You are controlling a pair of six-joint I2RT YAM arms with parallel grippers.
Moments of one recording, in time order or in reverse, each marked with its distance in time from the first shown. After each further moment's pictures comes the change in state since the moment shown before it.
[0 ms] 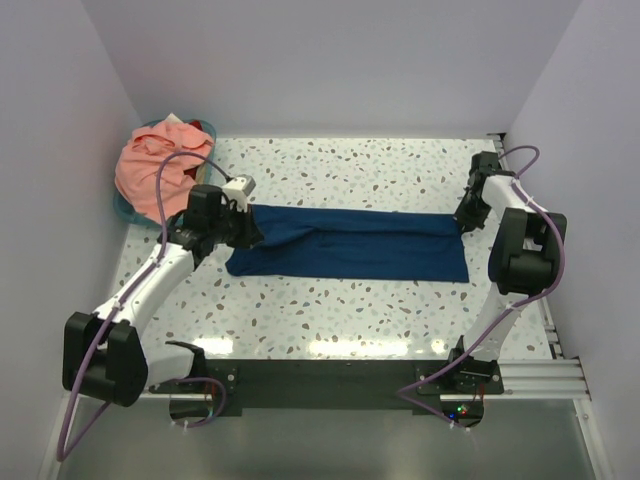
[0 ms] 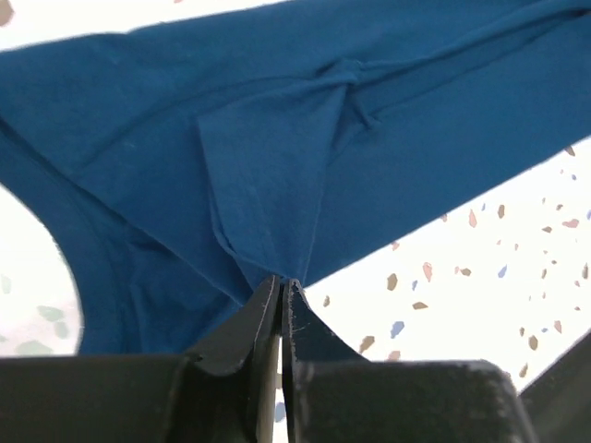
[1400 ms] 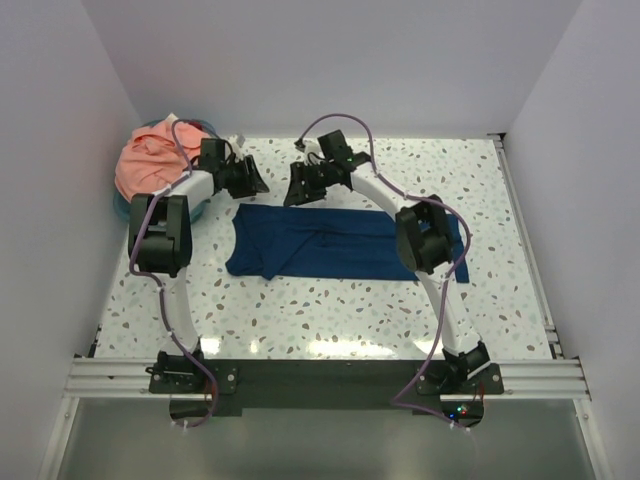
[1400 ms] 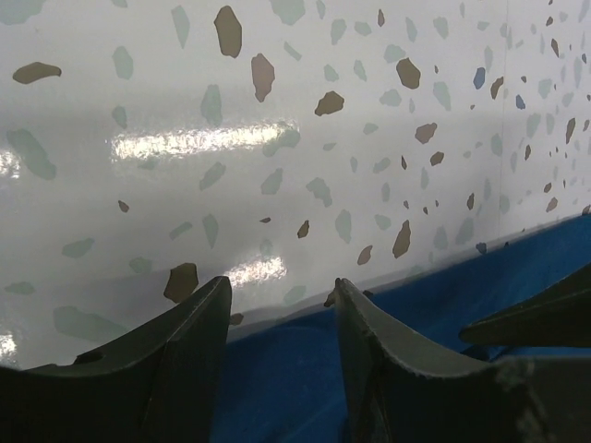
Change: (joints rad) left arm 0.177 0.888 0.664 0.105 0.090 -0.188; right arm 0.678 0.536 0.760 0.203 -0.805 -0.108
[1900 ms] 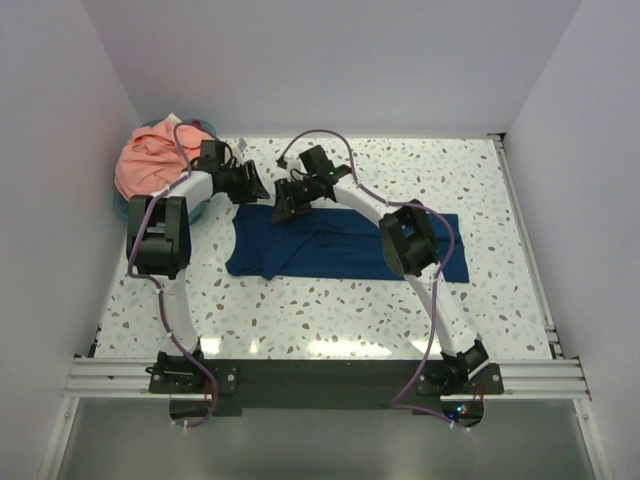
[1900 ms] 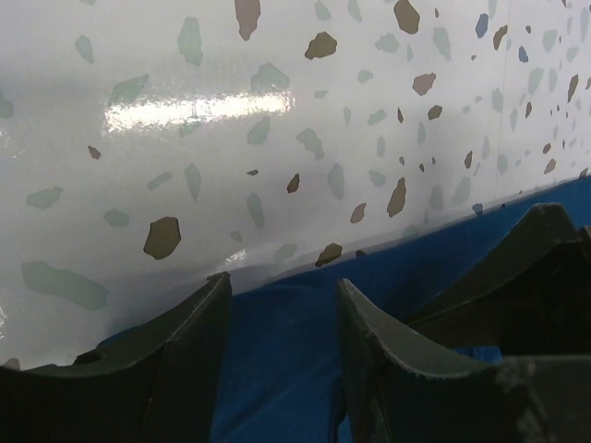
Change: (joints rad) left arm 0.000 -0.022 -0.022 -0.068 0.038 0.012; right arm 0.076 0.085 0.036 0.034 -0.049 0.003
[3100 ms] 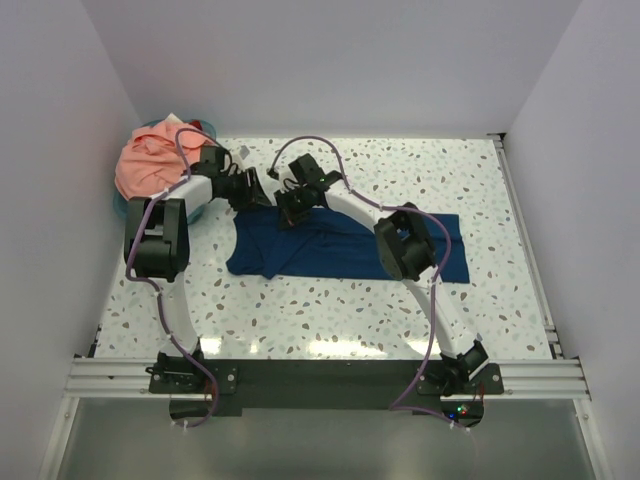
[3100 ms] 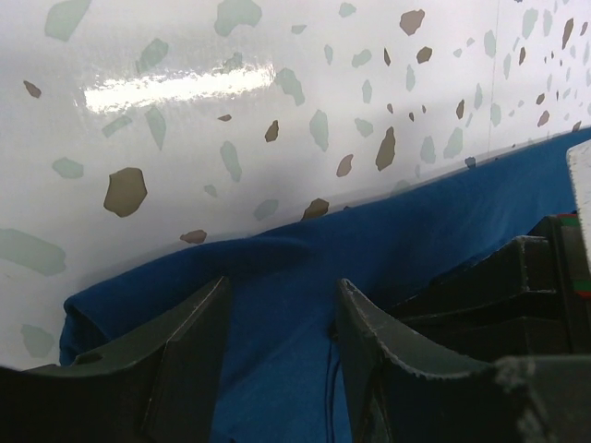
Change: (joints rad) left arm 0.000 -0.033 -0.061 -0.024 0.064 0.038; right arm 0.066 -0.020 -0.044 -0.064 0.219 -0.168
